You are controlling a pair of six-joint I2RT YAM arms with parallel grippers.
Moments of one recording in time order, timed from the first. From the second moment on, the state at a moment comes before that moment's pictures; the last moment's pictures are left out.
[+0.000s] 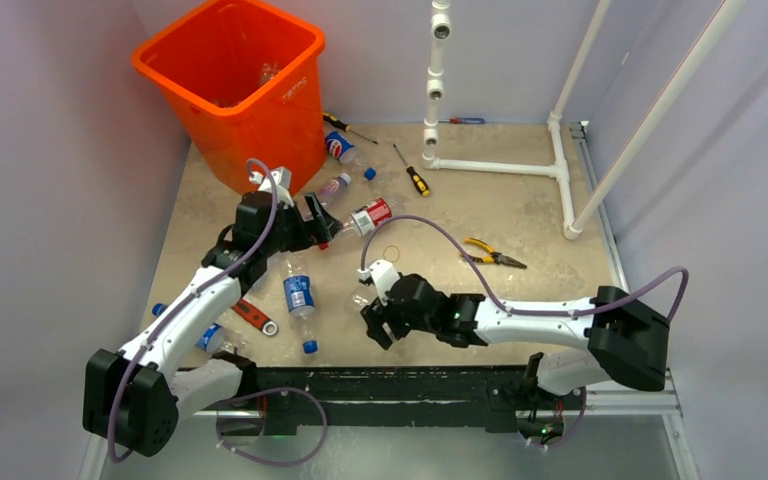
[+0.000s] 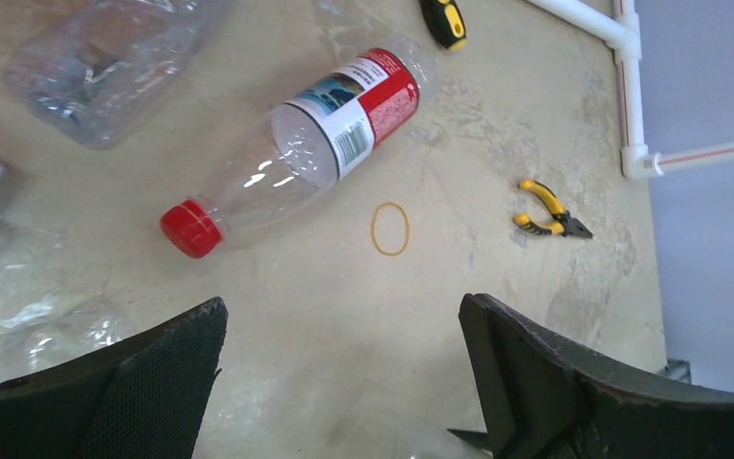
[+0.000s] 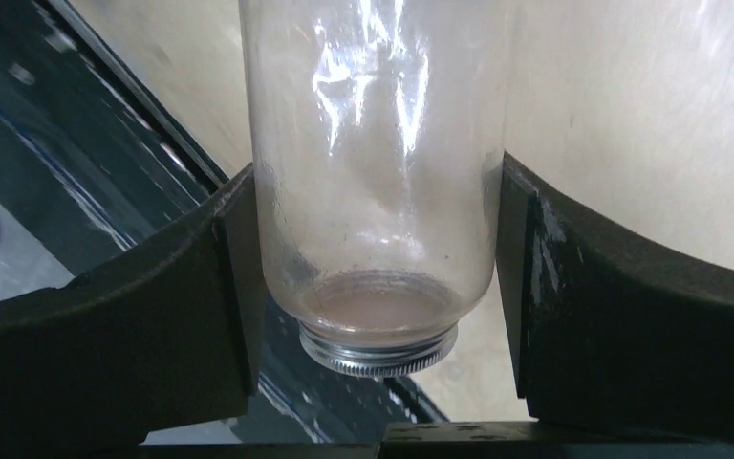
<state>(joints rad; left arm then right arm) -0.33 1.08 0.75 -0.19 0.12 -0.62 1.18 1.37 0.71 0.02 0.12 0.28</state>
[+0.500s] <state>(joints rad) -0.46 1.23 0.75 -0.16 0.24 -0.60 1.17 1.48 0.70 -0.04 0.17 0.39</state>
